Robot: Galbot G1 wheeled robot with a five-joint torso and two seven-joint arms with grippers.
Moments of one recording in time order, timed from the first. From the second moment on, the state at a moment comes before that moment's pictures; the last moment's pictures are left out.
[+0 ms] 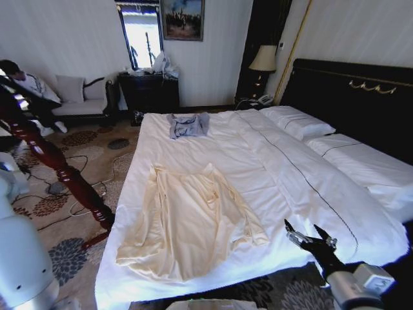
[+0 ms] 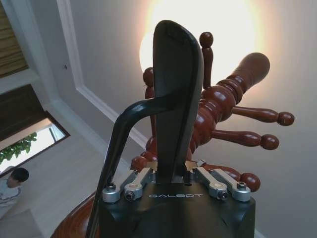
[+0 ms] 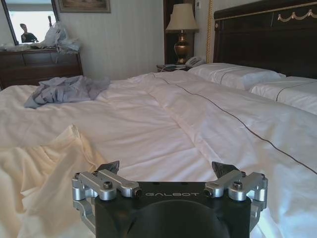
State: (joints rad) left arm 0.75 -1.07 -1.12 -2.03 -1.17 0.06 -0.33; right arm -2.08 1.32 0.98 2.50 0.59 -0.26 0.09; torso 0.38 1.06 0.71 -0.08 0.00
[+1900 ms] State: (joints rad) left arm 0.88 -1.14 -0.64 -2.16 -1.55 0.05 -0.21; right arm -1.97 1.26 0.98 2.39 0.56 -0.23 0.09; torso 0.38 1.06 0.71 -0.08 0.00
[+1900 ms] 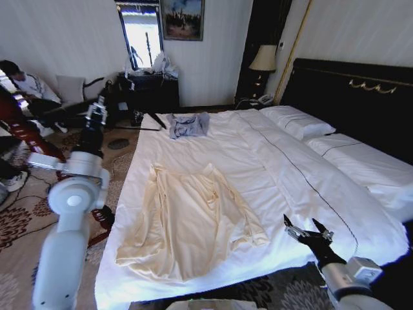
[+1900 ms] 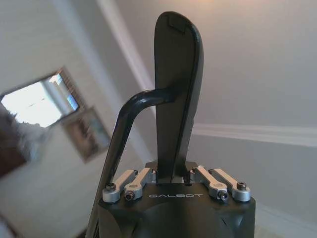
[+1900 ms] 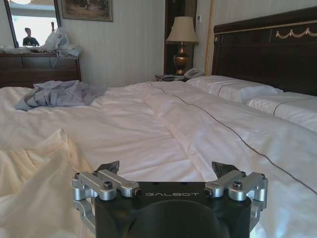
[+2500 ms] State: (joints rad) left arm 0.96 -1.32 -0.58 -1.94 -1.79 0.11 -0.19; right arm -1.90 1.01 0.98 2.30 0.56 -0.29 0.11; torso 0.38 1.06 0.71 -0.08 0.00
